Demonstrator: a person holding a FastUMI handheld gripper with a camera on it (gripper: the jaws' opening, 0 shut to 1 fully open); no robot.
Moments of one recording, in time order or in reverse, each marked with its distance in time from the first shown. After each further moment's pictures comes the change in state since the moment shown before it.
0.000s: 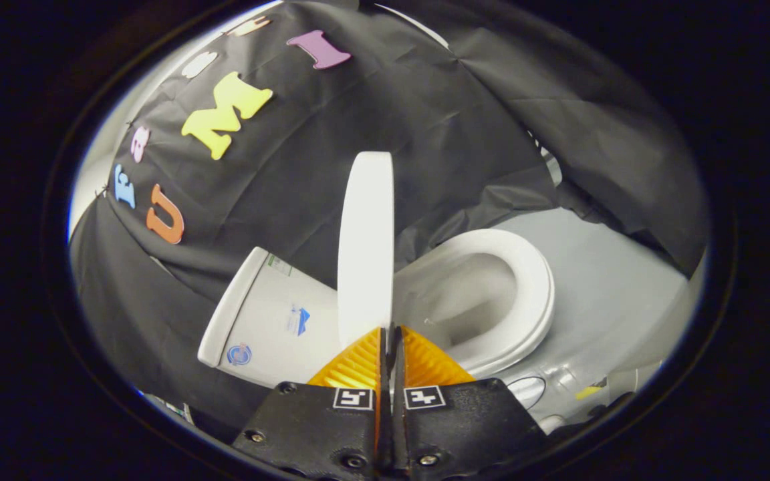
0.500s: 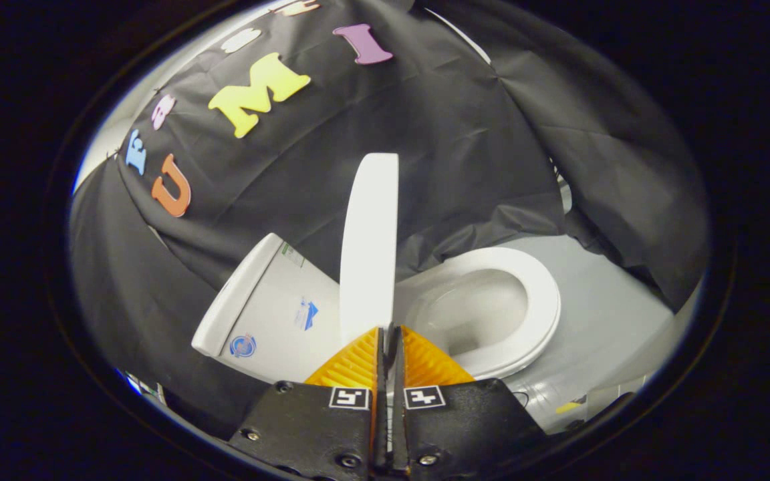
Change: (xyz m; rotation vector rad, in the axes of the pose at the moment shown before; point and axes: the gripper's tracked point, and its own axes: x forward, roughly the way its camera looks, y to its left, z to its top) arm -0.005 0.051 -0.002 -0.141 -0.014 -0.029
